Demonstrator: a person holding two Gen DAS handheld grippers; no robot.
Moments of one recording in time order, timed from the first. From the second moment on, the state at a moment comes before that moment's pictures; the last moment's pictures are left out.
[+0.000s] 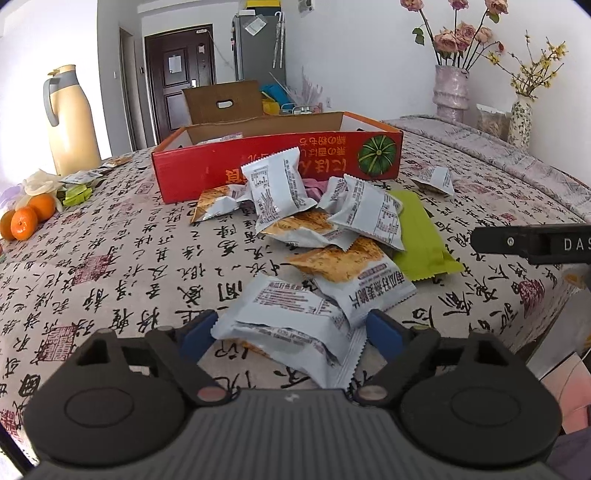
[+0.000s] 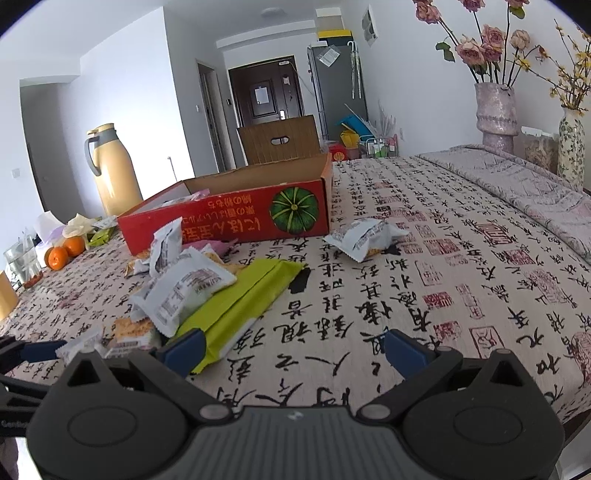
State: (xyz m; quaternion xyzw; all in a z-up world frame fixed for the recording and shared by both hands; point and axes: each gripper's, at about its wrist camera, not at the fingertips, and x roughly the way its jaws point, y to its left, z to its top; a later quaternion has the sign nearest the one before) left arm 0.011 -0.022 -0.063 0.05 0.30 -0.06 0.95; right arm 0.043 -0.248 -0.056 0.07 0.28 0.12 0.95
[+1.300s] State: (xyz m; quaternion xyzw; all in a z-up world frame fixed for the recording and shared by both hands) left arm 0.003 0.020 -0.038 -0.01 0.25 -0.04 0.97; right arm 0.059 -0.209 -0.055 0.04 0.29 0.14 0.95
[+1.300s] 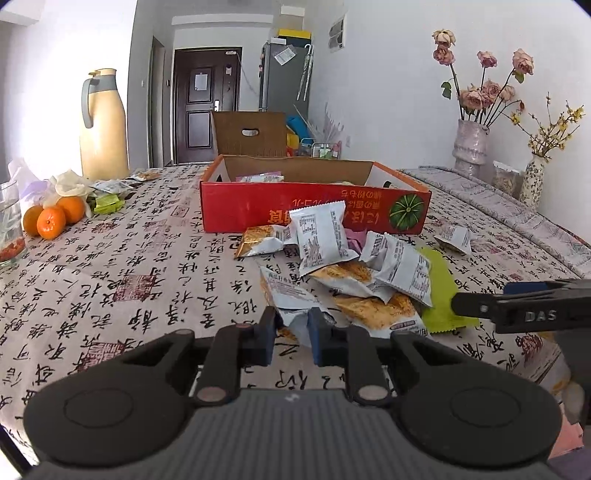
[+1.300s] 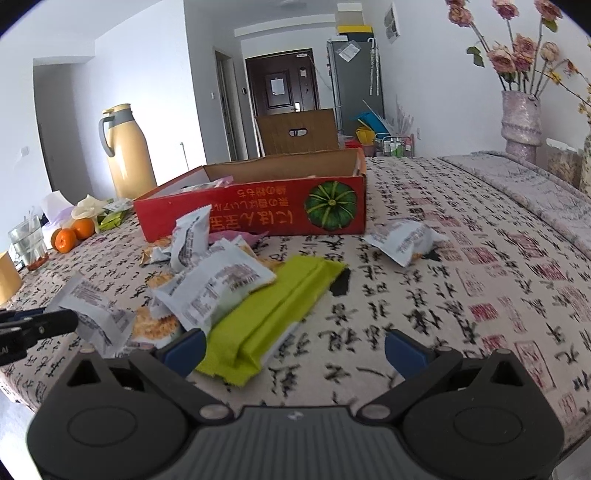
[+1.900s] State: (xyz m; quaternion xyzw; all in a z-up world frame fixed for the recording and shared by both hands) left arm 0.007 0.019 -0.016 -0.02 0.21 -0.04 0.98; right arm 0.089 -0.189 -0.055 0.01 0.31 0.11 0.94
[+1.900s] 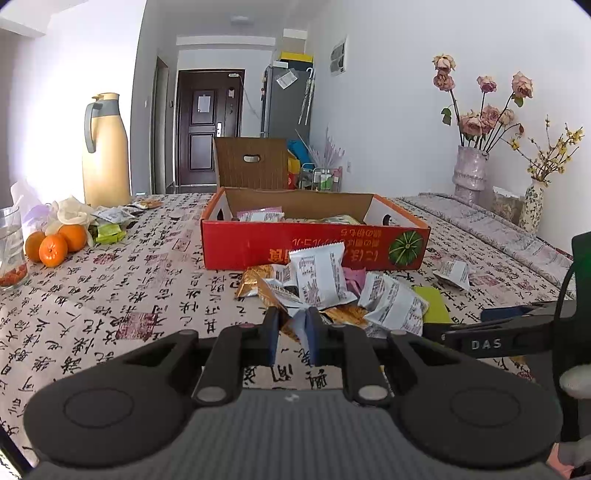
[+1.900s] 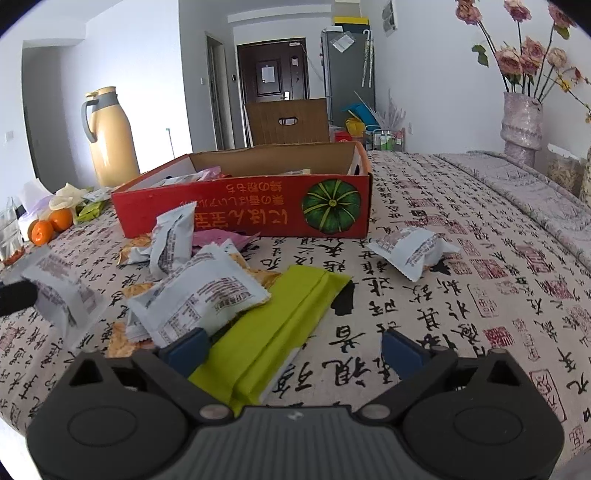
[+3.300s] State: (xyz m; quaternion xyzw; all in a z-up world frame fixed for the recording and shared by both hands) left arm 0.028 0.010 -0.006 -0.02 0.20 -0.04 0.98; right arm 0.120 -0.201 -0.058 -0.04 0.32 0.10 0.94
